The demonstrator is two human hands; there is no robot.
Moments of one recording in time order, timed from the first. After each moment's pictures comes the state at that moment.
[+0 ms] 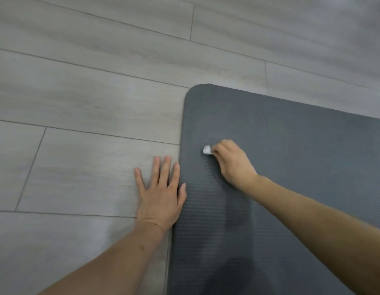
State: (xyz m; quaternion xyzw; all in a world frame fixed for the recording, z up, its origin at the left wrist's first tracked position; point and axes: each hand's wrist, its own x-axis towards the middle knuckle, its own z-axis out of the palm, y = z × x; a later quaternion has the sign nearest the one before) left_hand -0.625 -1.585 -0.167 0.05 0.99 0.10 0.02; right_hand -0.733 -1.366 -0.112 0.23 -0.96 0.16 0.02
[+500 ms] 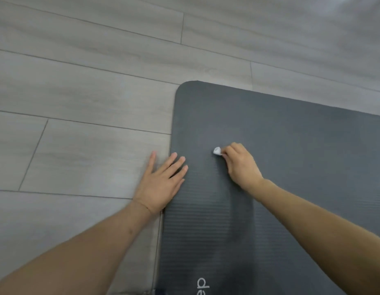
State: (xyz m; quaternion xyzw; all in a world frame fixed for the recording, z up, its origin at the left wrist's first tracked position) left_hand -0.623 -1.587 -0.171 0.26 0.95 0.10 -0.11; right_hand -0.681 -1.313 -0.112 0.20 -0.97 0.14 0.06
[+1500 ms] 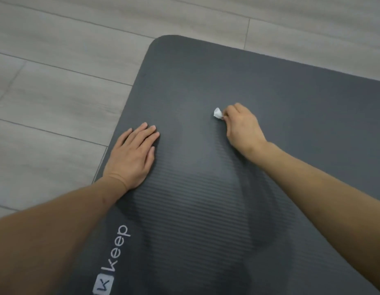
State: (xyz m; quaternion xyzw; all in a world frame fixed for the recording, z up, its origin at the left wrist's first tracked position) left_hand -0.555 -1.475 -0.155 0.09 0.99 0.09 -0.08; right_hand -0.693 -1.179 -0.117 0.24 -0.96 0.15 0.05
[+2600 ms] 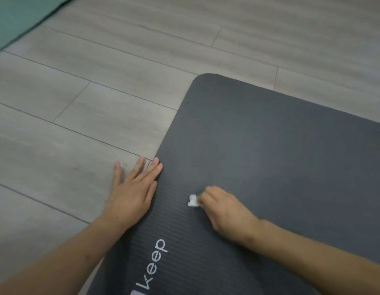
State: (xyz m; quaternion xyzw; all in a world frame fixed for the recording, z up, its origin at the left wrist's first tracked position) left_hand -0.469 -1.543 -0.155 -0.04 0.99 0.09 0.04; right_hand -0.534 -1.268 -0.116 0.48 -0.85 0.19 -0.05
